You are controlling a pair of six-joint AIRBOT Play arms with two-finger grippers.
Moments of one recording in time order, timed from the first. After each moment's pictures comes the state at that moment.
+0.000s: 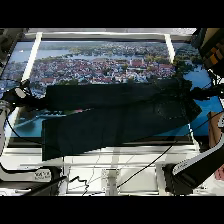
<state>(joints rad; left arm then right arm) 0.29 -1.50 1.05 1.41 -0.84 -1.56 -0.66 -2.03 1.81 -1.06 1.35 0.98</state>
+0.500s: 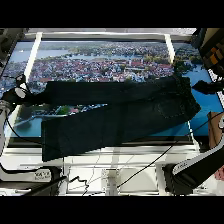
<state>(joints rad) 0.29 -1.50 1.05 1.40 -0.65 -1.56 -0.67 -2.01 1.85 -1.02 1.15 1.02</state>
